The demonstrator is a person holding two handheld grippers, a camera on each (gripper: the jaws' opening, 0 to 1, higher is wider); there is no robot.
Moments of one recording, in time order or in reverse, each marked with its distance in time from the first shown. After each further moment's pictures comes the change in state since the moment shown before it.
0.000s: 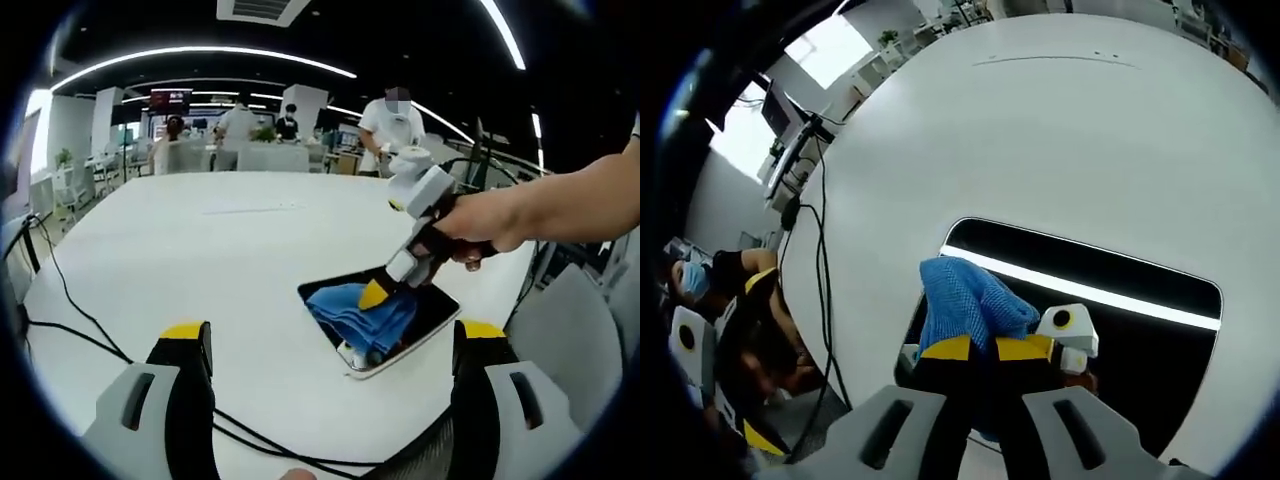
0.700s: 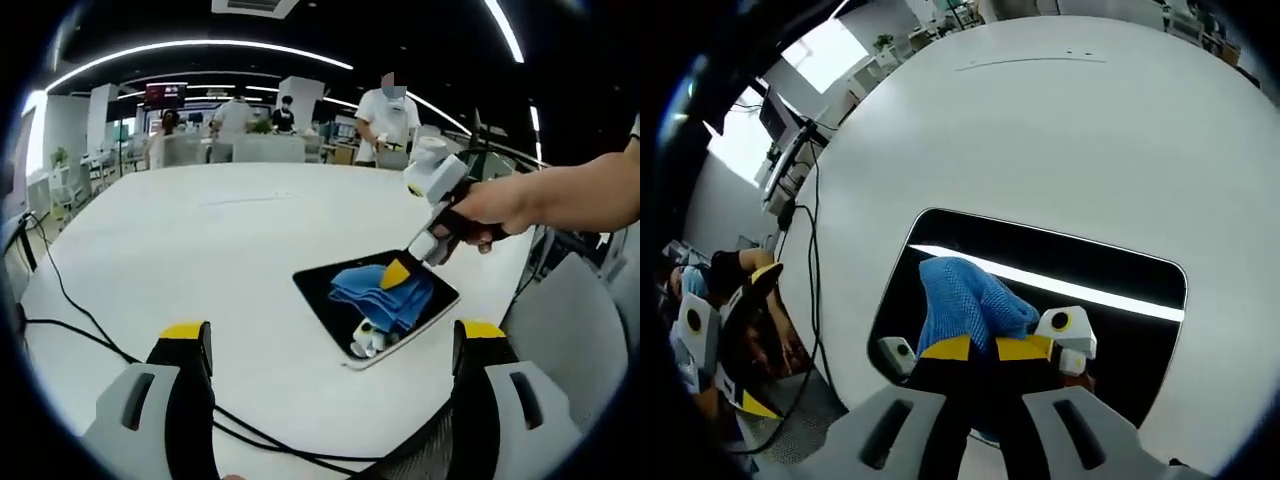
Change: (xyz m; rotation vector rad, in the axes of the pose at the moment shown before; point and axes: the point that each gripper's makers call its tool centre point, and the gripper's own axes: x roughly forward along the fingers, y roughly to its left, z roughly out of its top) left arm 0.005 -0.004 -0.010 0.012 0.030 -0.015; right arm -0.022 -0.032 -0.017 0.010 -0.017 -0.016
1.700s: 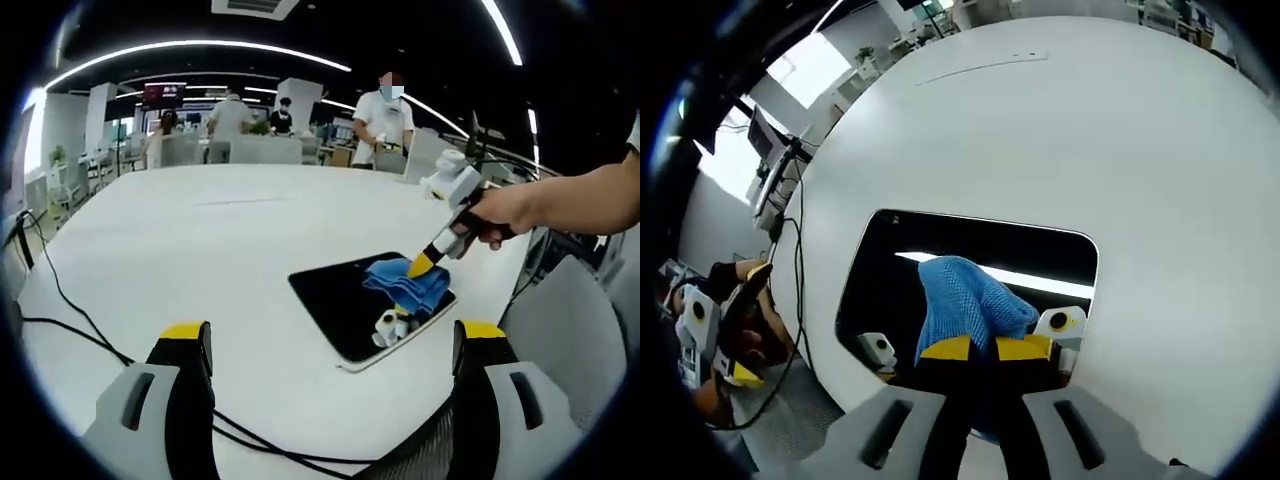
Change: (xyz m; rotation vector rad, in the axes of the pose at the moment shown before) left arm 0.000 -0.004 -0.001 -0.007 -0.001 -0.018; right arm -0.030 -0.056 -0.017 0.063 -0.024 -0.035
